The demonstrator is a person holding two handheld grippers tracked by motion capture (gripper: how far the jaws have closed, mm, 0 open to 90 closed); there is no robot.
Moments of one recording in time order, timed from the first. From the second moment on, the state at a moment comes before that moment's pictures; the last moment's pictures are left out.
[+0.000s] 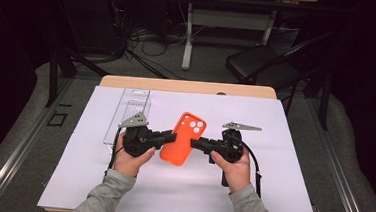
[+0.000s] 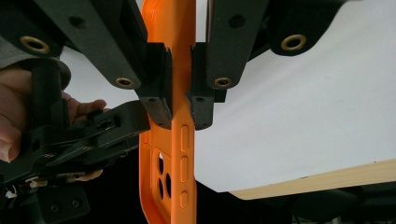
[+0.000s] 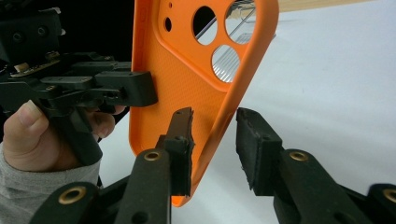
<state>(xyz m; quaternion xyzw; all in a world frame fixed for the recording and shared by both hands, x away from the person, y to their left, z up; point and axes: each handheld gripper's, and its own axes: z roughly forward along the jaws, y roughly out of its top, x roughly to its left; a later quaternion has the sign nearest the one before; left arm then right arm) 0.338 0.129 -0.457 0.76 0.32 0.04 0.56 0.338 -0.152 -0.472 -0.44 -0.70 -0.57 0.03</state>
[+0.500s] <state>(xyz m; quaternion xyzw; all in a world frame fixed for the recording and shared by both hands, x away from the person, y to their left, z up) 0.337 0.126 -0.458 0.76 0.32 0.04 0.56 0.339 -0.153 -0.477 -0.46 -0.68 -0.57 0.05</state>
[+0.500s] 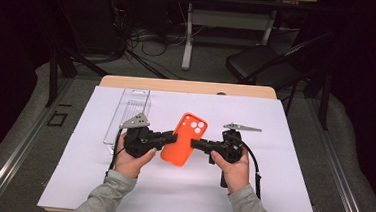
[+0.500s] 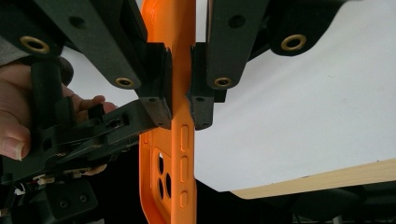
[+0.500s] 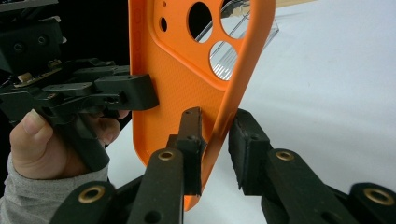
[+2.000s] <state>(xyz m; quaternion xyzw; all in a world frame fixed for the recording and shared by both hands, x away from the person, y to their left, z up) 0.338 0.128 -0.460 0.76 0.33 0.04 0.56 0.340 -0.156 -0.480 -0.46 -0.67 -0.58 0.07</state>
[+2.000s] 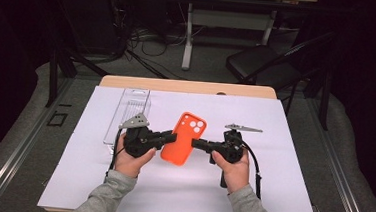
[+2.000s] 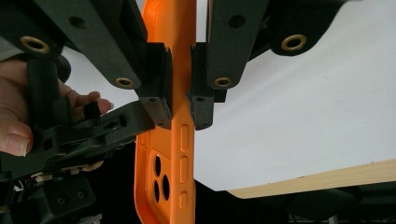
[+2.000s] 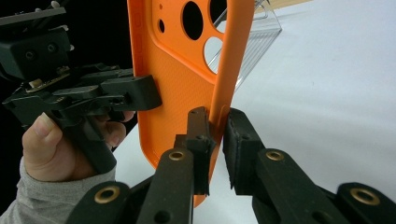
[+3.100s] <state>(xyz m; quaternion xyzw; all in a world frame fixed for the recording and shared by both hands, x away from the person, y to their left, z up) 0.338 0.128 -0.461 0.75 0.33 0.04 0.57 0.339 -0.157 -0.482 -0.47 -0.65 -0.59 0.07</state>
